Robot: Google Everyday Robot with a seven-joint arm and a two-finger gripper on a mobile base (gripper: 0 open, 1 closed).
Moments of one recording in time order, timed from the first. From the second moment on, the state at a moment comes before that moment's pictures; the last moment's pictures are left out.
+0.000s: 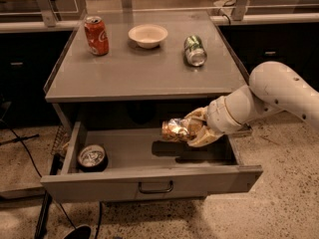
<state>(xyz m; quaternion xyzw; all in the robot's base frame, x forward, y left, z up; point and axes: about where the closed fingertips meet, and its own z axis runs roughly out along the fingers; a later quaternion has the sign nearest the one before) 0.531 -0.119 0.731 -0.71 0.61 0.15 0.30</state>
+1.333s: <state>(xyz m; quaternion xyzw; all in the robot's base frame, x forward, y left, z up) 0.540 -0.085 0.662 -0.73 0.58 0.19 0.31</state>
